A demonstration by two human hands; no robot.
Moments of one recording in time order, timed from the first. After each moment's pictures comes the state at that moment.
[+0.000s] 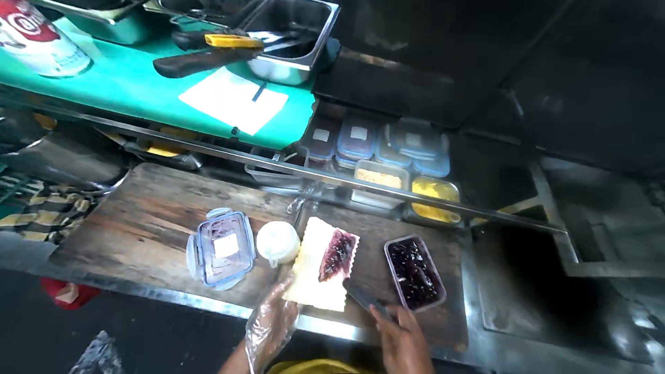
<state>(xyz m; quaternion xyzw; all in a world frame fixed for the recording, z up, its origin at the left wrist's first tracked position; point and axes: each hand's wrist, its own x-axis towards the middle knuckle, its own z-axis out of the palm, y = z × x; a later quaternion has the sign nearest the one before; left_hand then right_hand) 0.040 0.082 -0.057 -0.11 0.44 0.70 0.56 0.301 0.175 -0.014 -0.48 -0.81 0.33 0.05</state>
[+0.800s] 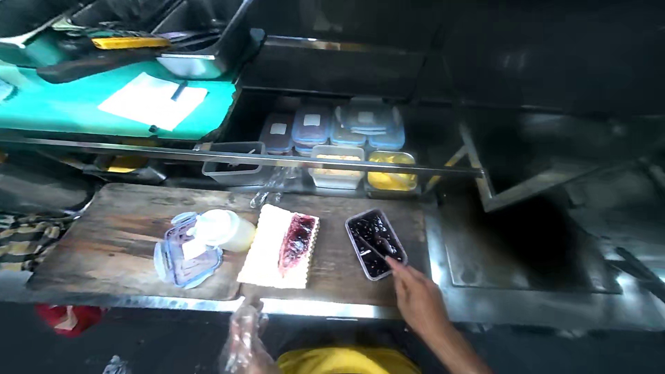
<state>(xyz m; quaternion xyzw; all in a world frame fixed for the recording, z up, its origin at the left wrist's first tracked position) 0.155 0.044 -0.014 0.06 0.77 0.58 0.27 0.401 0.219 -0.007 -0.53 -0.80 0.24 0.13</state>
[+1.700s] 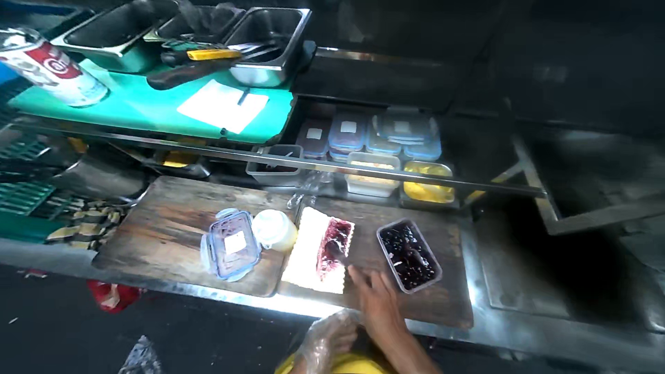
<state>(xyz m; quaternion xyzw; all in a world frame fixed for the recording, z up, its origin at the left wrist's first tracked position) 0.149 0.047 -0.042 0.00 0.62 0.41 0.67 0.269 0.167 -0.044 -0.45 -0.85 0.25 0.09</state>
